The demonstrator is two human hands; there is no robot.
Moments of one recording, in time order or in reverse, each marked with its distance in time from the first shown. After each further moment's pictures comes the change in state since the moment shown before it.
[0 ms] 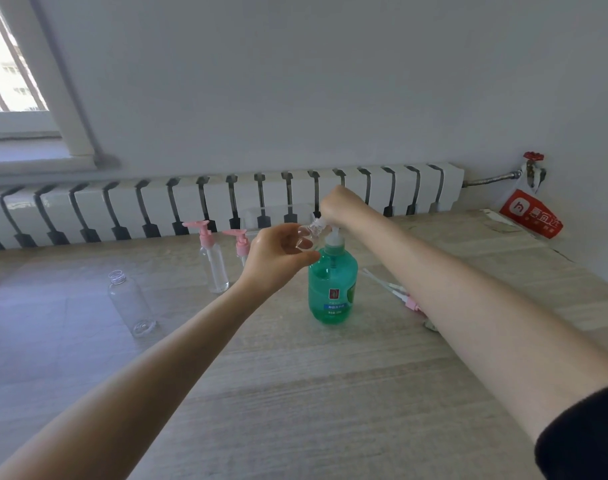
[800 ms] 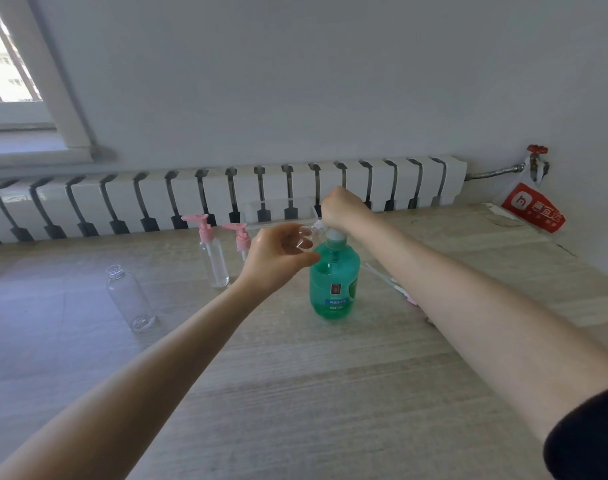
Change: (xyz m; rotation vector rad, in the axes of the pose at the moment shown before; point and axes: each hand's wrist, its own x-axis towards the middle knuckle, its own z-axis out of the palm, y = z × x) left_hand -0.001 -0.009 0.000 0.029 -0.018 0.006; right_hand 0.000 0.007 0.013 0.063 0.035 0.031
